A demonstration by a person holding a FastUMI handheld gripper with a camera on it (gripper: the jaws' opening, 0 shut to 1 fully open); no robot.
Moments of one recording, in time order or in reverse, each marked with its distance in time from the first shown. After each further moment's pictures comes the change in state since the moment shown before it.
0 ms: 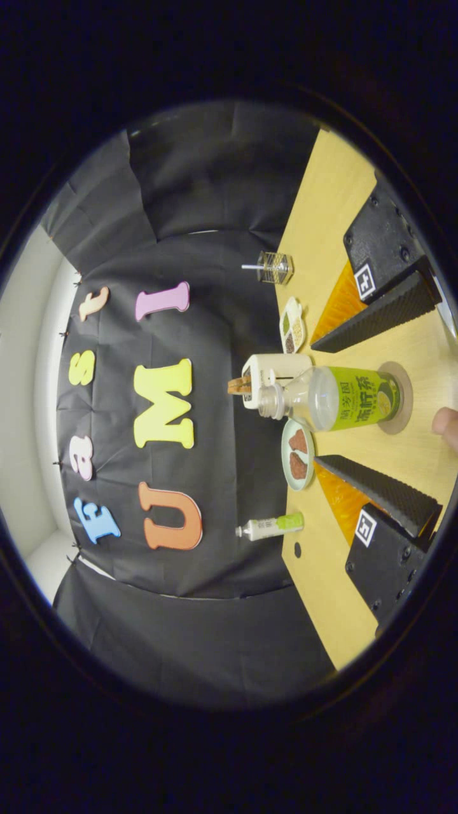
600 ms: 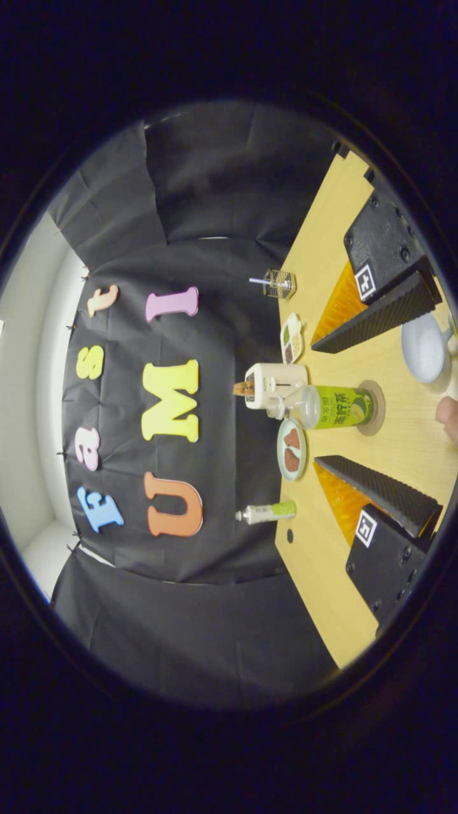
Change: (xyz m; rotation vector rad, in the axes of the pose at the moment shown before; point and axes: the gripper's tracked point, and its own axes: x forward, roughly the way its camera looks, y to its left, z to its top) arm -0.097 -0.011 0.021 -0.055 0.037 0.022
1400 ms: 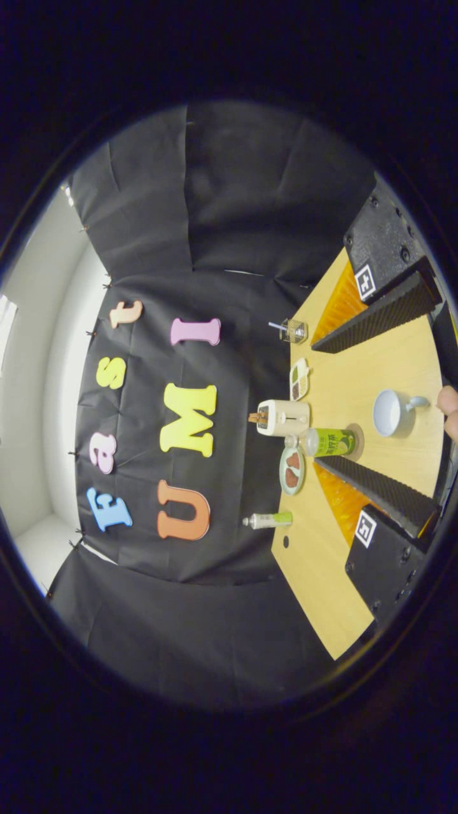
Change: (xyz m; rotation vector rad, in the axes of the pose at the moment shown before) arm -0.153 -0.046 0.053 -0.061 -0.004 -0.098
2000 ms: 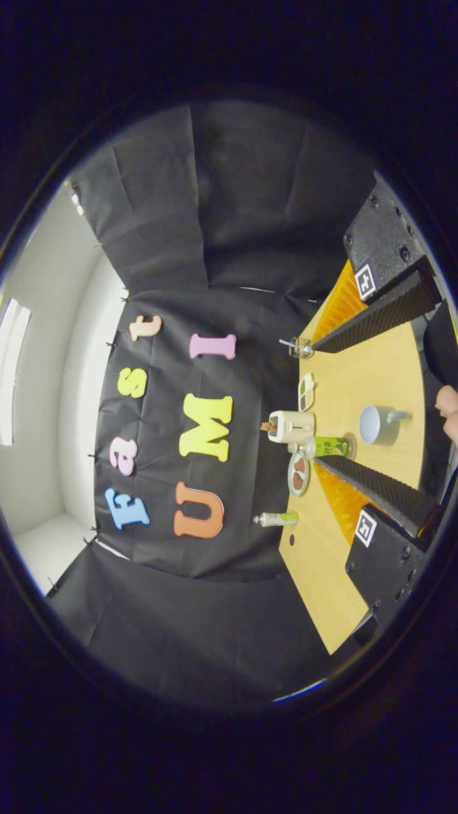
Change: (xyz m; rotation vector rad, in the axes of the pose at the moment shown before) arm -0.088 -0.017 -0.006 -0.035 -0.094 -0.054
